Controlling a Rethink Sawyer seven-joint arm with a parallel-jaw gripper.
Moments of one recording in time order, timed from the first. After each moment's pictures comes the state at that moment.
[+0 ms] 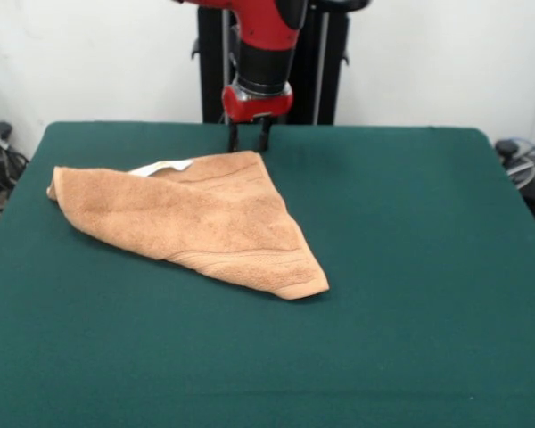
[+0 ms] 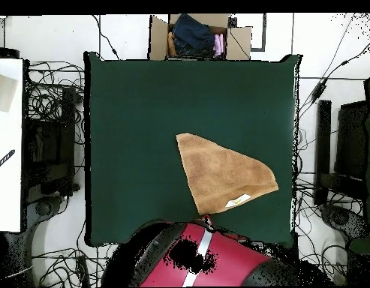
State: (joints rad) arm -0.30 -0.34 -0.21 2.10 -0.42 -0.26 1.22
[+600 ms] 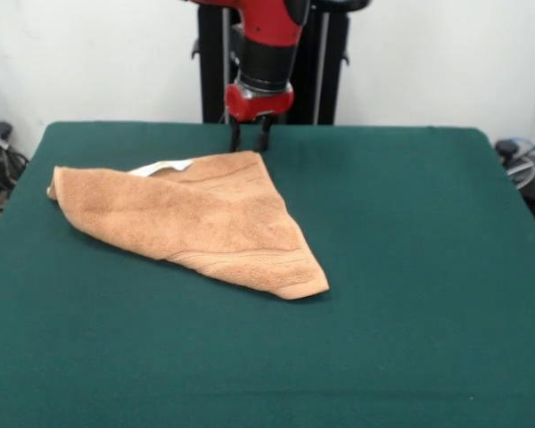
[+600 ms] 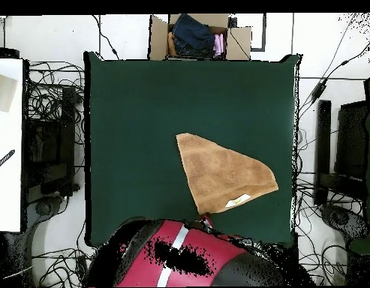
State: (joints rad) arm -0.23 -0.32 -0.26 2.08 -0.48 -0.34 1.22
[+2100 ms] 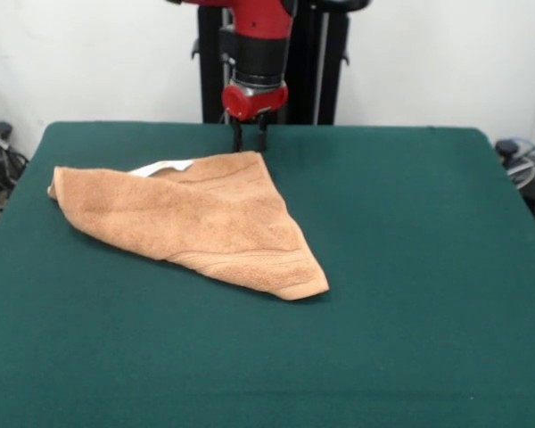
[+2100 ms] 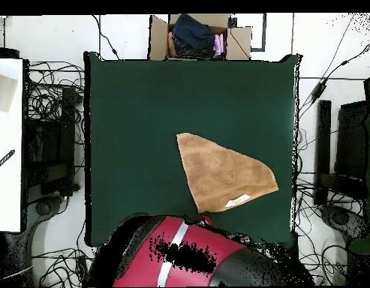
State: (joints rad) arm -0.24 -0.29 -0.28 2.04 -0.68 -0.44 1.22
